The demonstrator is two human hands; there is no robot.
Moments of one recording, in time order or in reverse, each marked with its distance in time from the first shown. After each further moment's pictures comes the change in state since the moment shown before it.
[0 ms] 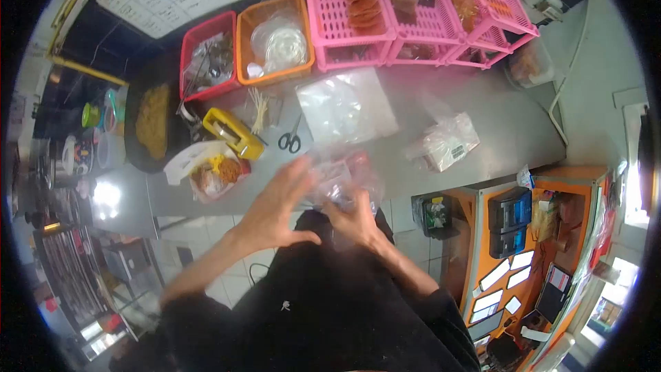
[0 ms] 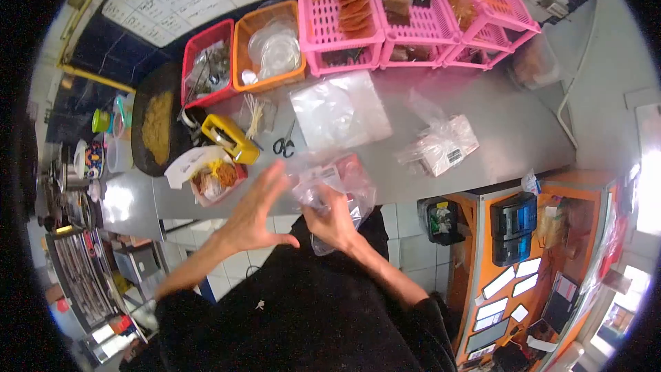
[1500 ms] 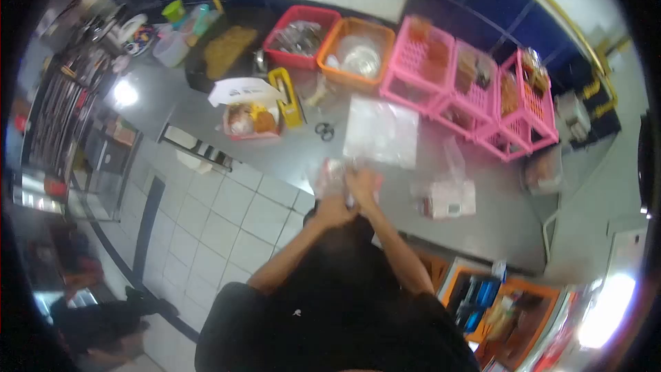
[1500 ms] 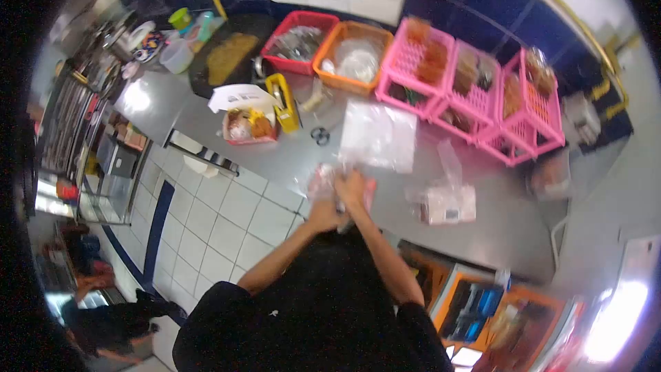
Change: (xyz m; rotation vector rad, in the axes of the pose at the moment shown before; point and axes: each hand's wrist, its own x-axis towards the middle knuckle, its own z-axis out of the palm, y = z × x) left_hand 0.019 -0.004 0.276 -0.022 0.842 -0.879; right_hand 0.054 0.125 -0.008 -0.615 -0.109 0.119
